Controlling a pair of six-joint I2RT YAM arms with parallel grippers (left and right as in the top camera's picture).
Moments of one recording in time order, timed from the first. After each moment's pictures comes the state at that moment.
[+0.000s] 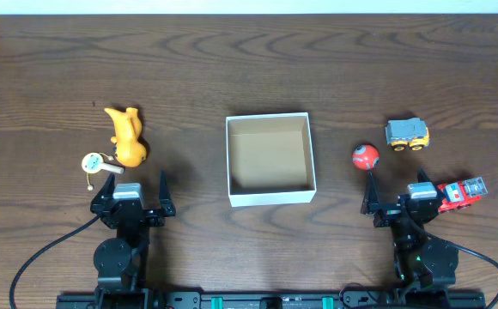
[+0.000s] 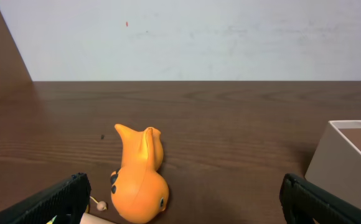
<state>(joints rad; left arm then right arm) -0.01 0.01 0.02 -0.12 -0.05 0.01 0.05 0.01 0.01 -0.07 -0.03 -0.03</state>
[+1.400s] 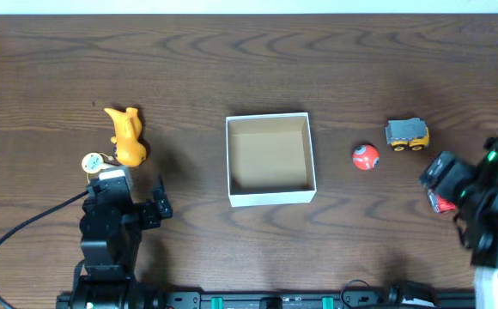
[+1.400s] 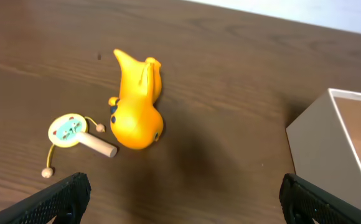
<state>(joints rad) -0.01 0.38 0.42 -0.54 -0.06 -0.18 -0.23 0.89 1.05 -1.02 0.09 0.33</state>
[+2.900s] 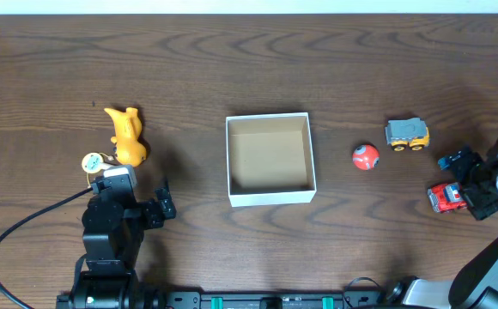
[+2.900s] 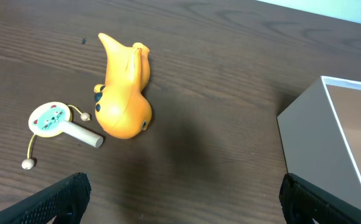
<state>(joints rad) -0.01 0.41 0.42 -0.55 -0.01 -0.20 -0.55 1.56 0.98 -0.82 0.01 0.55</state>
